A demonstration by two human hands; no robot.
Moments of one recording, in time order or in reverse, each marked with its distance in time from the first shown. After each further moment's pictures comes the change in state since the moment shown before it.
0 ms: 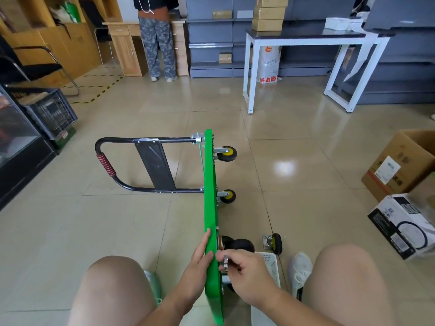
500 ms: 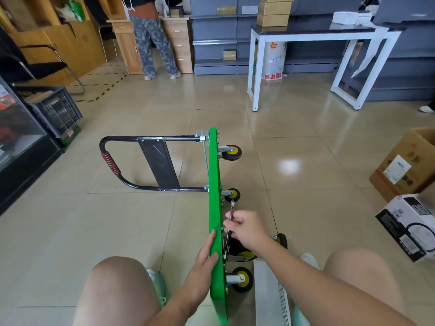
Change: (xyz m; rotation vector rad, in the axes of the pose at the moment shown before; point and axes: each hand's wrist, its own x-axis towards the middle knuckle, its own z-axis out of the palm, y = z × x) left_hand 0.002 -0.005 -0.002 0.008 -0.006 -0.025; right_hand 0.098 -0.006 -0.016 0.241 0.009 0.476
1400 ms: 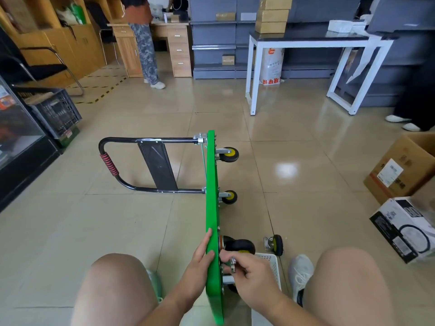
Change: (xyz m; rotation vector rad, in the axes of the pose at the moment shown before) left_hand -0.002 0.001 0.001 -0.010 0.013 0.030; right_hand -0.090 0.066 0.008 -0.140 0.086 -0.526
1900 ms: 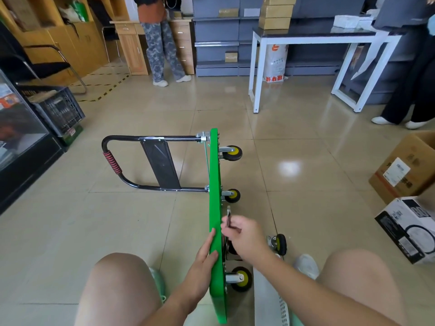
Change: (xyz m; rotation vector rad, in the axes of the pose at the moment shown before) left_hand 0.001 0.000 0.000 0.012 0.012 -0.016; right_hand 0.086 -0.011 0.004 0.032 -0.066 0.319
